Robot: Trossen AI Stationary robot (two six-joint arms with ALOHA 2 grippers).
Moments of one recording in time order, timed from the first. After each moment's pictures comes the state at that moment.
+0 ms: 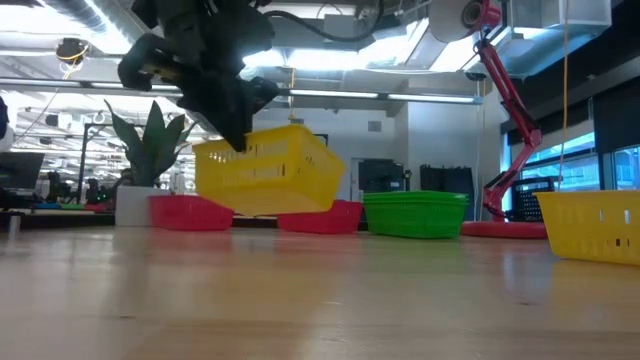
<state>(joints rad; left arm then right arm) -0.02 1.46 0.96 -0.44 0.07 0.44 0.23 1.52 1.66 -0.82 0.14 0.05</state>
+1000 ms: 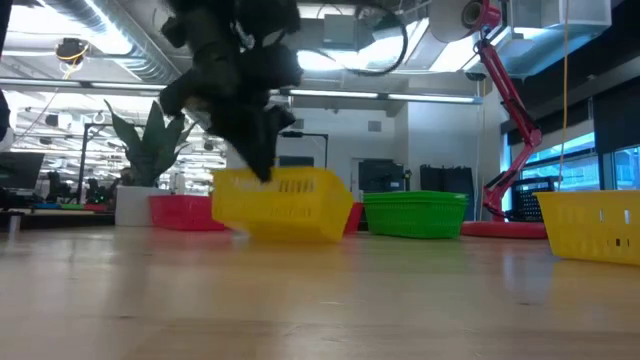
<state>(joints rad) 0.01 1.62 1.04 -0.40 0.04 0.33 0.23 1.52 1.66 -0.80 0.14 0.10</state>
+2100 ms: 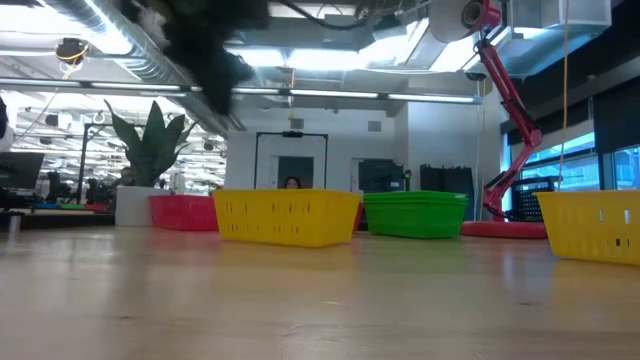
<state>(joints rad) -0.07 1.43 1.14 -0.76 0.04 0.04 0.23 1.52 1.66 -0.81 0.14 0.09</state>
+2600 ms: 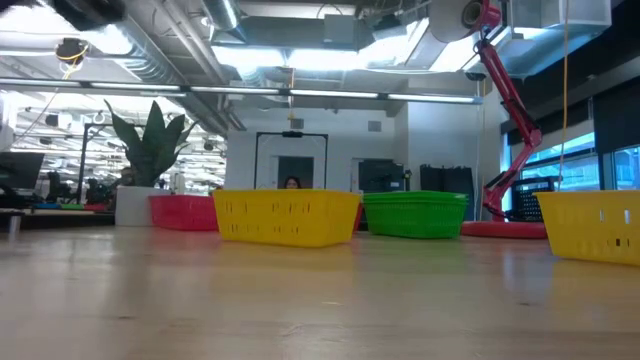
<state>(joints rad) -0.54 1.26 1.14 -1.04 0.12 -0.41 0.23 1.52 1.66 -0.81 0.09 -0.01</state>
